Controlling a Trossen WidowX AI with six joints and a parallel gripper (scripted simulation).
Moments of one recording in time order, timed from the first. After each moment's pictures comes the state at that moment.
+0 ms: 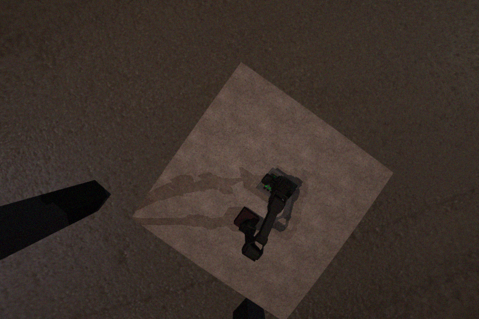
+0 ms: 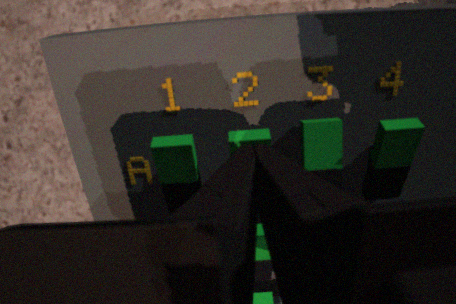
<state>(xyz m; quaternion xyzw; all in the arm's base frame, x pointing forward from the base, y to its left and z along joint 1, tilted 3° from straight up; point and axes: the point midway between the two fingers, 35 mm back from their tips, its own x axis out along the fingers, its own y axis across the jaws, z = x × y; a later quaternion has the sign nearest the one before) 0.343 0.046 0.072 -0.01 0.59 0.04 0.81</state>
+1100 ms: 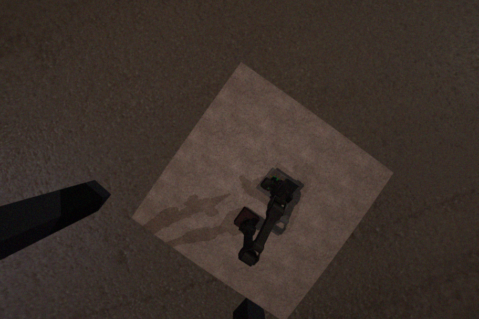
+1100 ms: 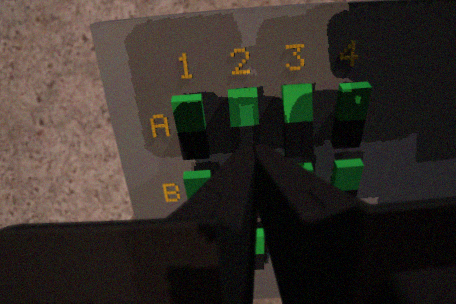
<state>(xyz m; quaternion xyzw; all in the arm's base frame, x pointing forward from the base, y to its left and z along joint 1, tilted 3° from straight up) 0.327 0.043 0.112 -0.01 0.58 0.04 0.81</state>
